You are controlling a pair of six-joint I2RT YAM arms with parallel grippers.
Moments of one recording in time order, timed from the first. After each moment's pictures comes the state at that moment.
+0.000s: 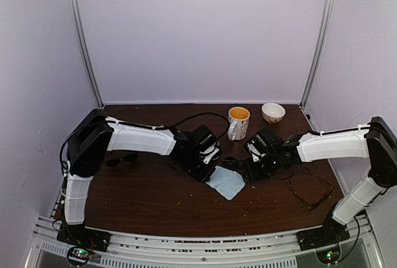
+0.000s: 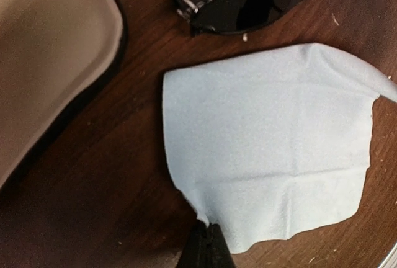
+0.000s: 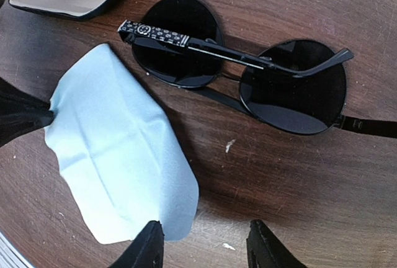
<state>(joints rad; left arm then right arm) -0.98 2.16 1.56 -0.54 0.12 -0.27 0.75 1.54 0.86 -0.41 0.02 0.47</state>
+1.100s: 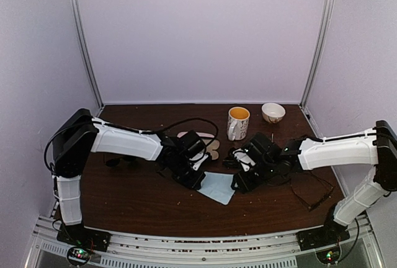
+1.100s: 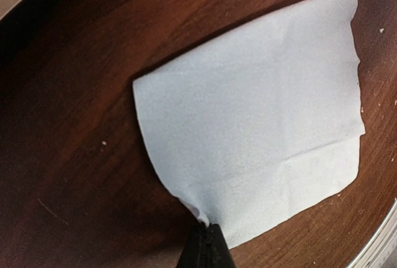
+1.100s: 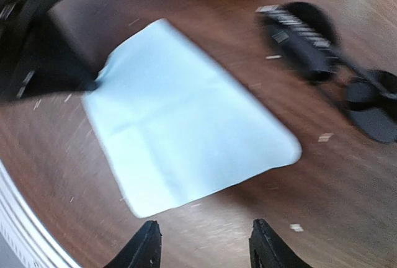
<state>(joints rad) -0.98 2.01 1.33 -0.50 0.18 -0.35 0.89 1.49 0.86 -0.41 -0.04 0.36</state>
